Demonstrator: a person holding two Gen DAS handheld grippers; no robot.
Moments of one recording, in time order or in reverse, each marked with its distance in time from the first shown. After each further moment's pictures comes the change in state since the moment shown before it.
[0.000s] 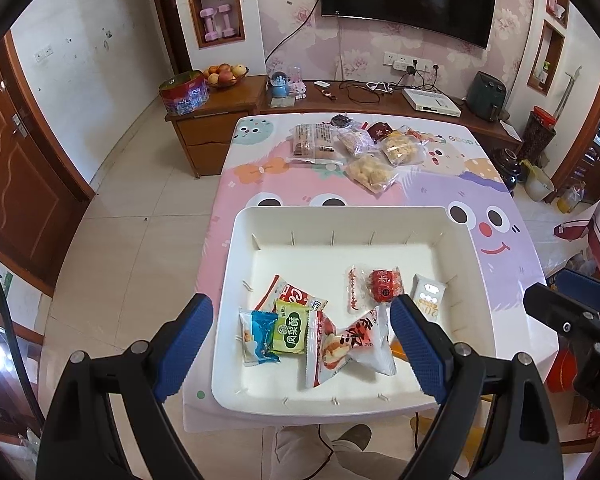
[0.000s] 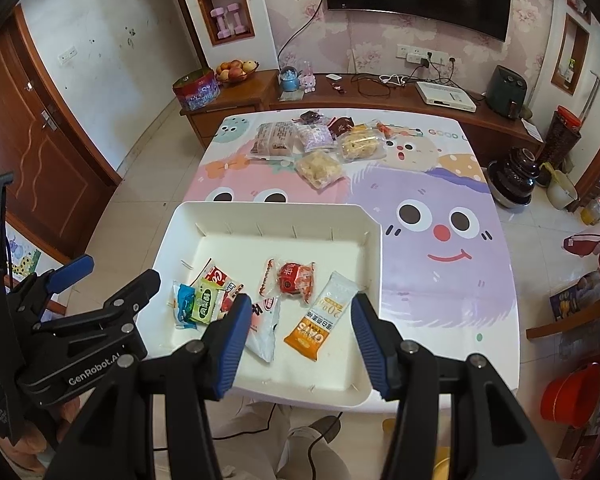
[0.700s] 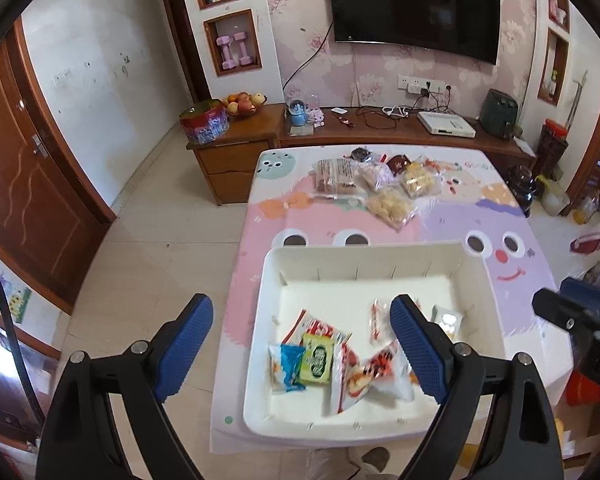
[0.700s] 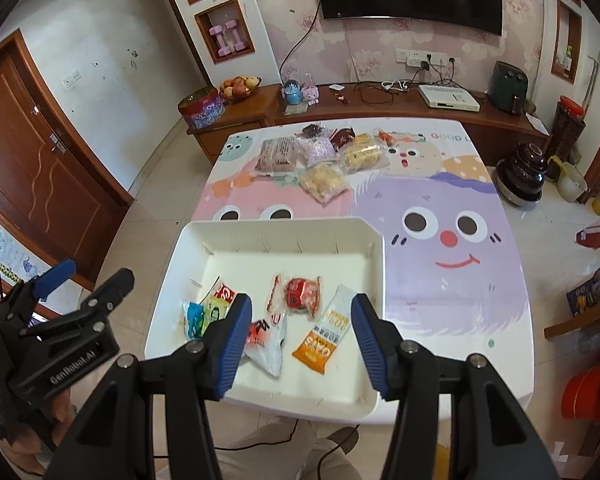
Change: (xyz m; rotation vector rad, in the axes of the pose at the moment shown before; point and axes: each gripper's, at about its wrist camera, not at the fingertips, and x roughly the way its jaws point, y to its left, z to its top) left arm -0.025 0.012 0.028 0.001 -0.096 0.061; right arm 0.002 -0.008 0.017 0.046 -0.051 0.050
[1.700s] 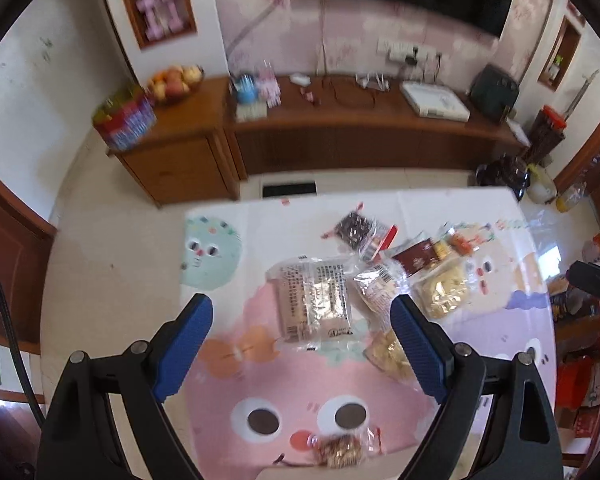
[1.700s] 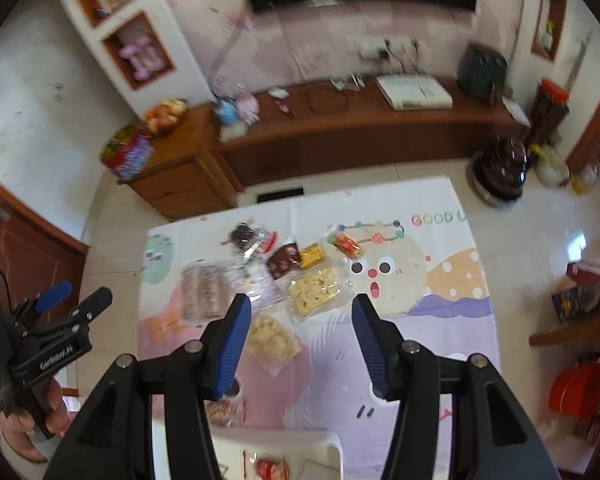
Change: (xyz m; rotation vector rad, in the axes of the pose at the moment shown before) left arm 0.293 -0.028 0.271 0.074 0.243 -0.147; right arm 0.170 -0.103 0.280 0.222 0.146 -0.122
